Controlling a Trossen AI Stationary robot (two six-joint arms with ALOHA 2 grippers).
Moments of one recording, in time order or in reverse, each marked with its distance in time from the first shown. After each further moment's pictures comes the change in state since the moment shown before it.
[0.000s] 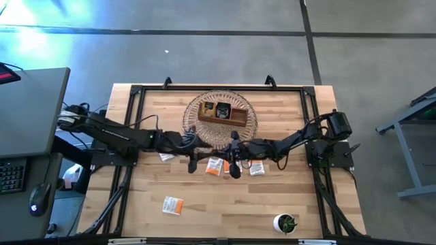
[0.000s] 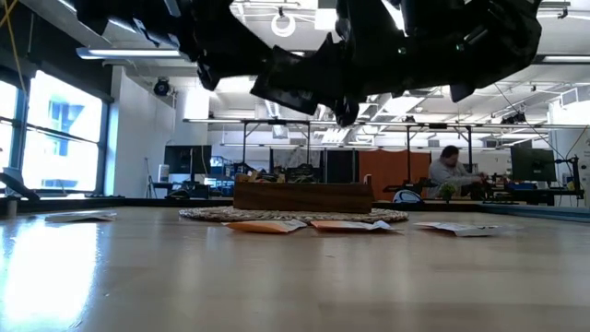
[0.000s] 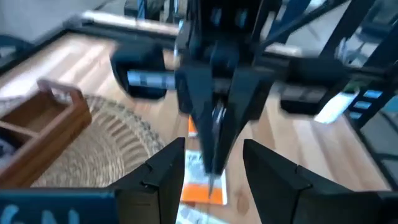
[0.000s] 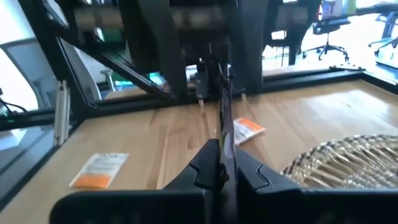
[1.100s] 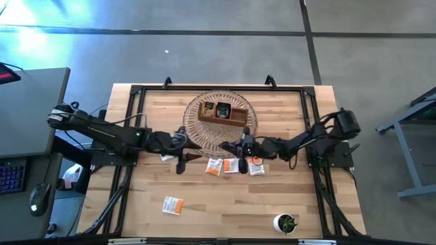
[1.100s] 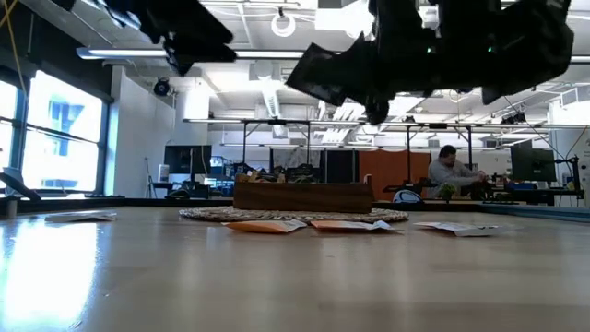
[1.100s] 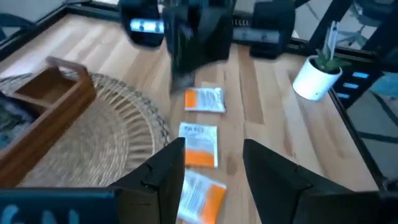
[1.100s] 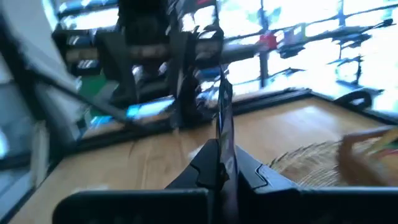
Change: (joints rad) left arm -0.054 -0.182 -0.003 -0.273 -0.026 -0.043; right arm 0.014 -0.095 -0.166 0.180 0.134 0.031
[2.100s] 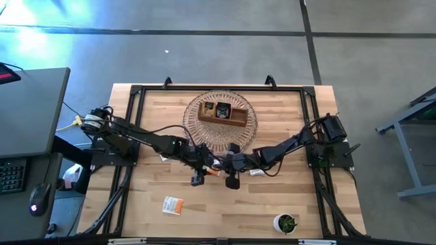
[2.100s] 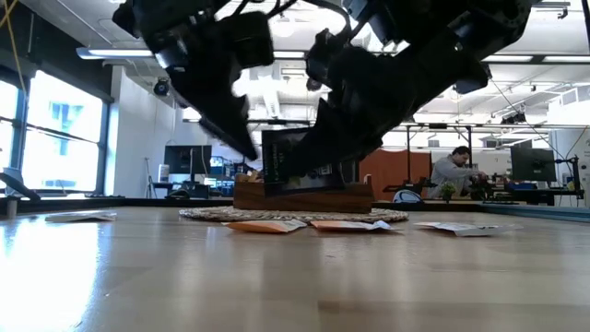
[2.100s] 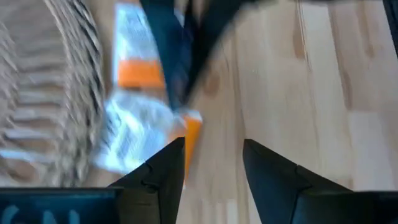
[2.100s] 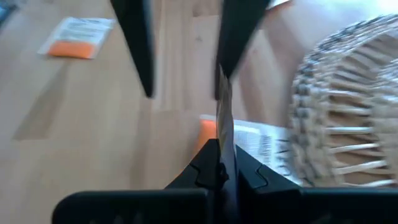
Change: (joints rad) left arm 0.028 0.510 0.293 -0.240 0.270 -0.008; right arm 0.073 0.171 0.346 -0.794 -0.091 0.017
